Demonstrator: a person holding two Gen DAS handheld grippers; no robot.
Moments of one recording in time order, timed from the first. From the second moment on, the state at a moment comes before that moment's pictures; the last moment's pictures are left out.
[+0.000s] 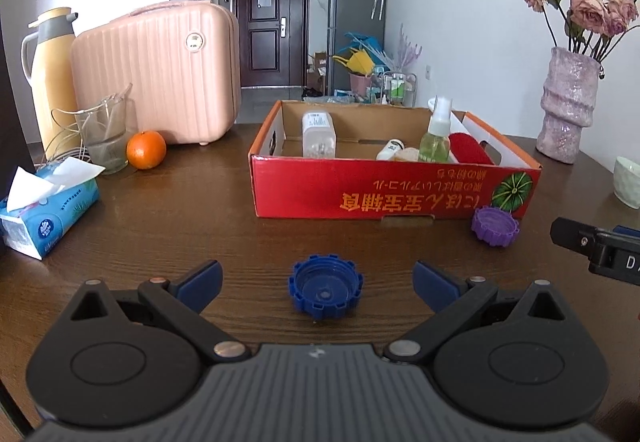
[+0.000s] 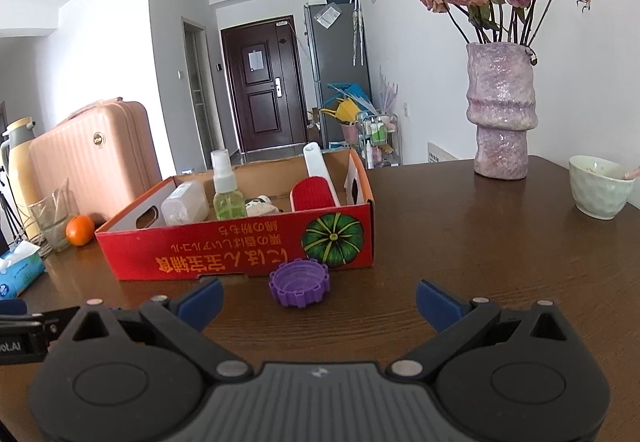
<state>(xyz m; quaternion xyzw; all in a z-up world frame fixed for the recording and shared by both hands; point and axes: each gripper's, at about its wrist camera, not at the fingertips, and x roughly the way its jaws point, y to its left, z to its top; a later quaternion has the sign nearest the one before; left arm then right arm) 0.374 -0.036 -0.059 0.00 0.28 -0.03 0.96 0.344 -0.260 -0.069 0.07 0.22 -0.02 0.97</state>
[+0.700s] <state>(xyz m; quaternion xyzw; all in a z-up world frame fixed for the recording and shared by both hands) 0.431 -0.040 -0.093 0.01 0.36 0.00 0.93 0.349 -0.258 -0.076 0.07 0.23 -0.02 0.97</state>
